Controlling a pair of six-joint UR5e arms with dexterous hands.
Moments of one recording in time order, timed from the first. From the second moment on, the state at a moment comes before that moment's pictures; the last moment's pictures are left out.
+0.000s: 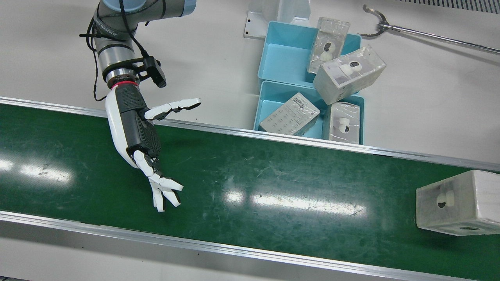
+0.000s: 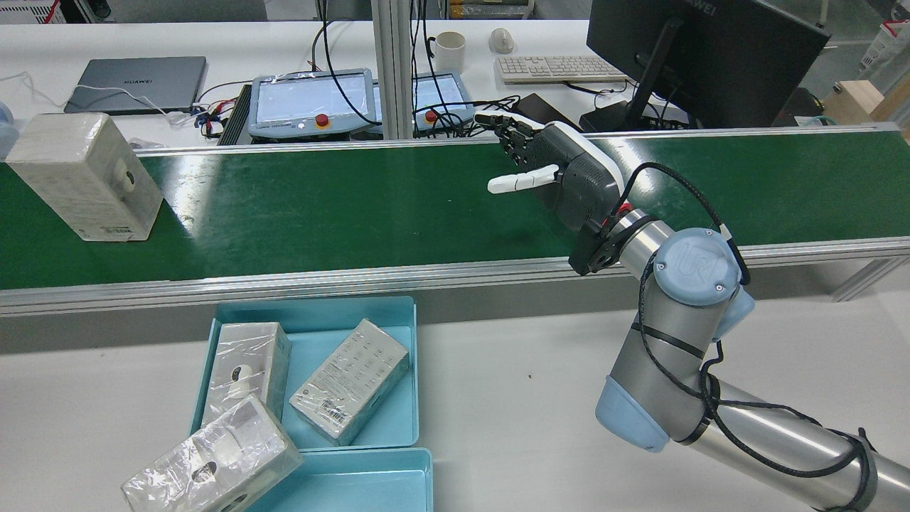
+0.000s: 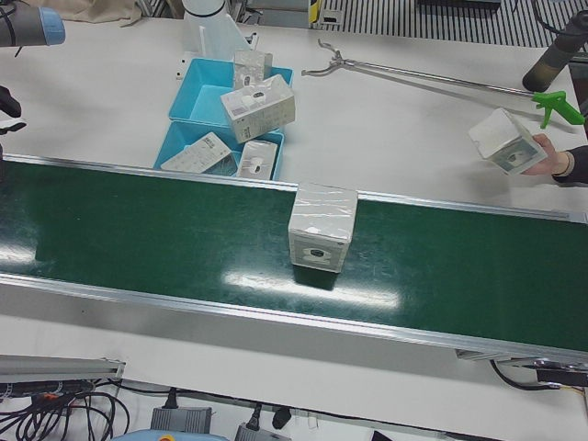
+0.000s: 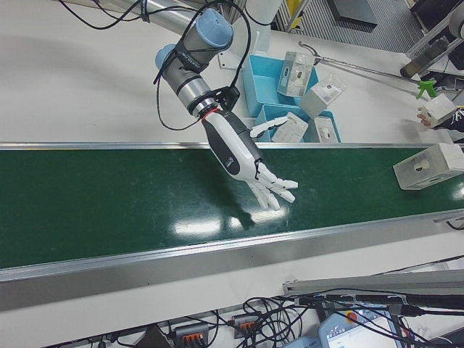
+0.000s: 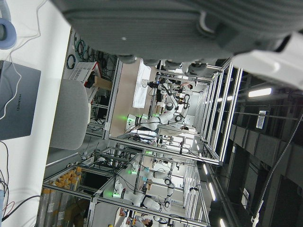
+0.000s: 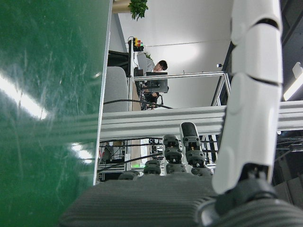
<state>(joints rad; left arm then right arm) -1.86 -1.90 -1.77 0.60 1.96 -0.16 0.76 -1.04 1.78 -3.52 -1.17 -0.13</state>
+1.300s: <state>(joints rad) -1.86 -1.90 -1.77 0.60 1.96 -0.16 0.77 -1.04 1.73 -3.43 -1.17 -0.12</state>
